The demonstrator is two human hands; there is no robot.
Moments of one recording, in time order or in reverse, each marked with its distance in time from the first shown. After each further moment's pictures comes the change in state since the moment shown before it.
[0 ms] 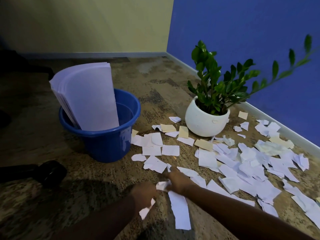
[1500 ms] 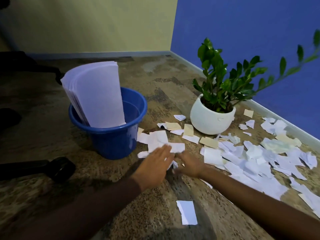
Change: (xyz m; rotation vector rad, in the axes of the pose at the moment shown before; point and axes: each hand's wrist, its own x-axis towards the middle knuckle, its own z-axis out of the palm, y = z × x) left_hand -0.017 -0.004 -0.043 0.274 0.573 0.203; right_hand -0.012 -0.005 -0.054 0.133 0.102 -0.079
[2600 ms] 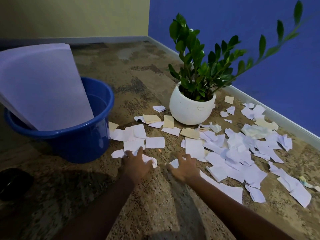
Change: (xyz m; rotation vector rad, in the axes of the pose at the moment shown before) left_hand 0.065 0.012 0.060 -0.563 -0.260 -0.674; right_hand -0.004 0.076 0.042 0.050 0.108 0.507
